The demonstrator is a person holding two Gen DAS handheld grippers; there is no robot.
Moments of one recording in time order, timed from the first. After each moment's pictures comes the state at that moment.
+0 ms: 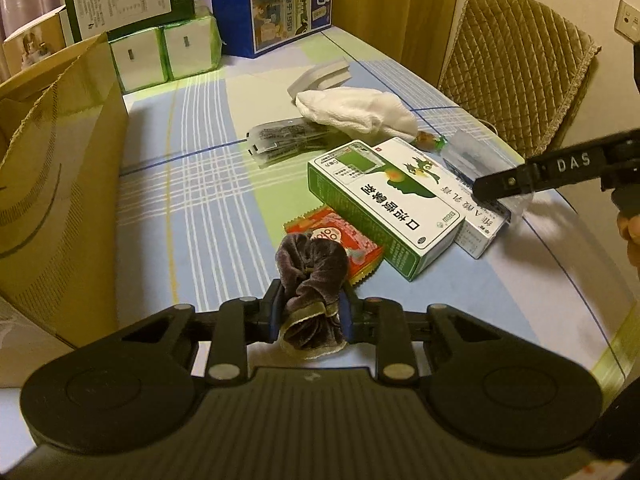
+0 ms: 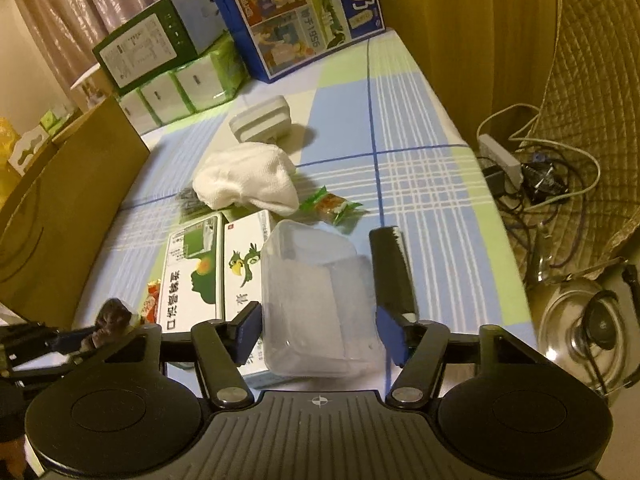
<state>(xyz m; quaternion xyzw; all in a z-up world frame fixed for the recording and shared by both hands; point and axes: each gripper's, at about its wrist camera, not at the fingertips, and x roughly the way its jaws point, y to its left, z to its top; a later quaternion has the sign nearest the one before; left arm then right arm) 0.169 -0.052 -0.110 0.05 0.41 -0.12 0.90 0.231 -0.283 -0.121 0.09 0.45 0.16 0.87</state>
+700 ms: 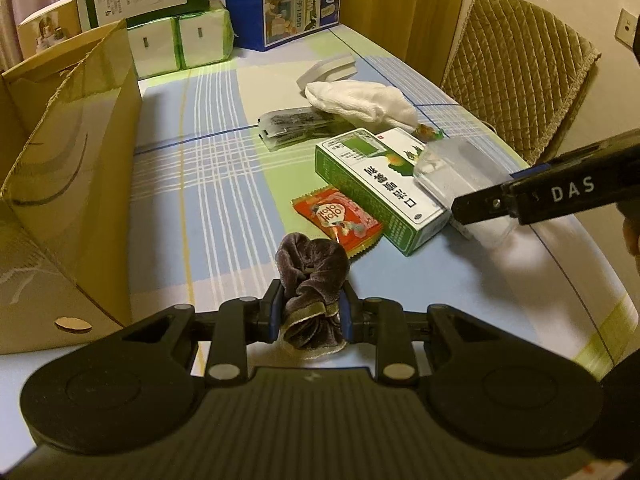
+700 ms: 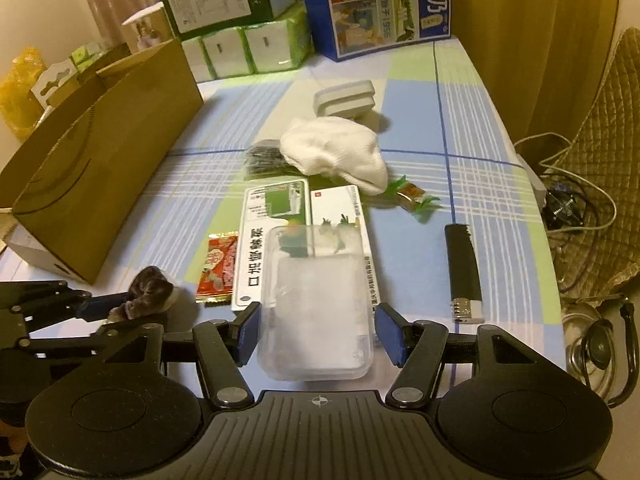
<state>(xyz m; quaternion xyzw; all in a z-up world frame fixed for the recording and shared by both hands) 0.148 -0.039 -0.108 0.03 0.42 -0.11 0.90 0.209 -0.219 -0.109 -0.02 0.47 0.20 0.86</state>
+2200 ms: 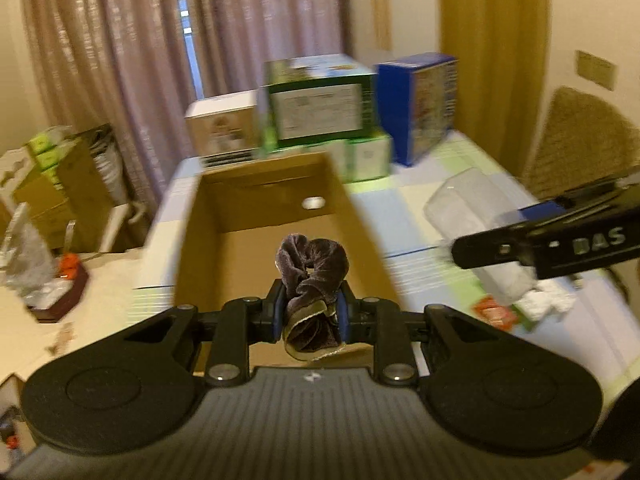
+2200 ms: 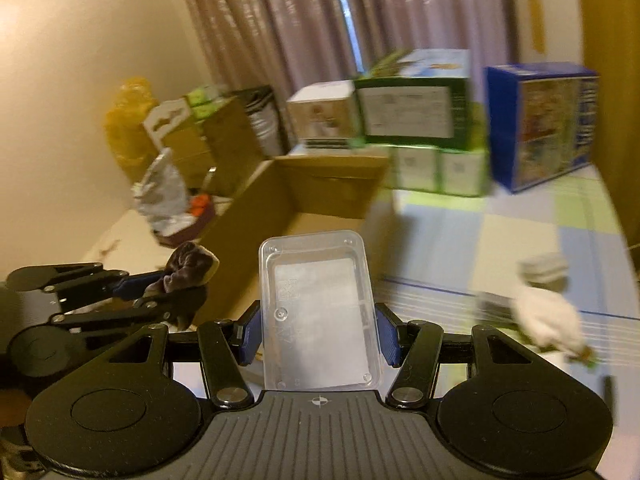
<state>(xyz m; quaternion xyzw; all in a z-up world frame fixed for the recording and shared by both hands) 0.118 0.131 0.058 0.05 0.33 0.01 0.94 0.181 -0.018 0.033 0.01 0.38 0.35 0.86</state>
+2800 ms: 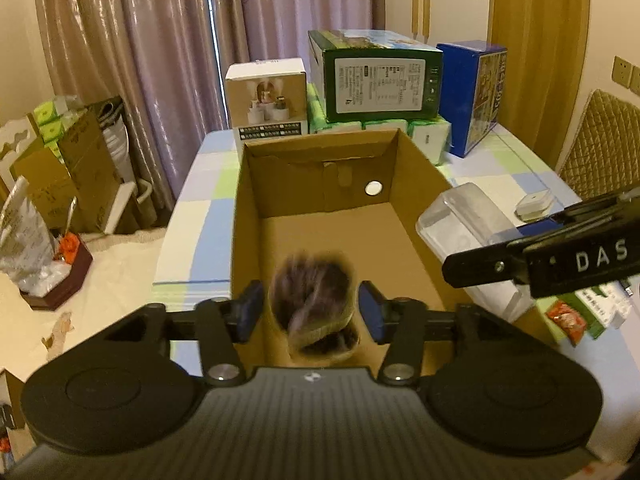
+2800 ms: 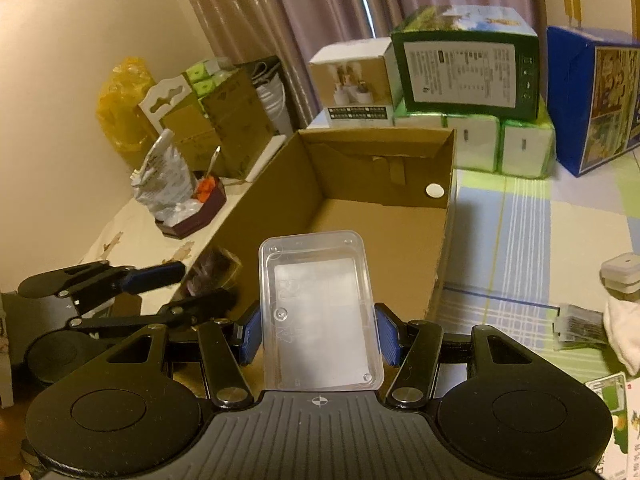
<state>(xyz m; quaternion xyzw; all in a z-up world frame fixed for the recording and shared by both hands) 0.175 0.210 0.010 0.03 0.35 0.02 0.94 0.243 0.059 -0.021 0.02 0.43 0.34 0.84</state>
